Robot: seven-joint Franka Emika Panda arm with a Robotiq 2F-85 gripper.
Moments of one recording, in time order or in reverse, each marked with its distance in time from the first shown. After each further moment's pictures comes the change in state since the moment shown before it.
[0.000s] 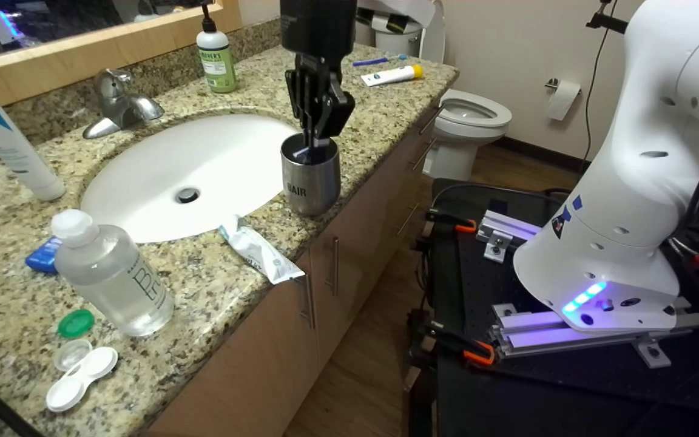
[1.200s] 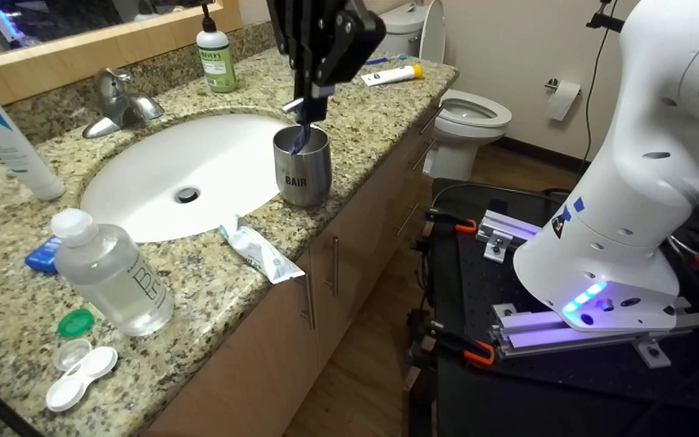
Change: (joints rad) arm 0.071 -0.257 0.166 0.037 -0.118 -0.183 0.190
